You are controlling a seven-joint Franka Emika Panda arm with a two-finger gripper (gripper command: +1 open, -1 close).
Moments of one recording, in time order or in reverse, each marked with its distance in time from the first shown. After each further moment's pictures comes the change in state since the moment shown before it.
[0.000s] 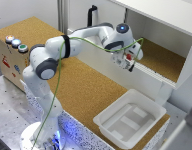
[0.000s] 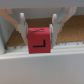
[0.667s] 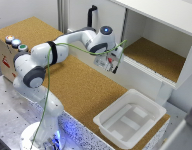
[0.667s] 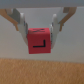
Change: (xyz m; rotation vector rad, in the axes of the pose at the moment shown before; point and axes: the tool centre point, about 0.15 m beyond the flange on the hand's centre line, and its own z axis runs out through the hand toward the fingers) arm -0.115 -0.088 0.057 0.073 -0.181 -0.161
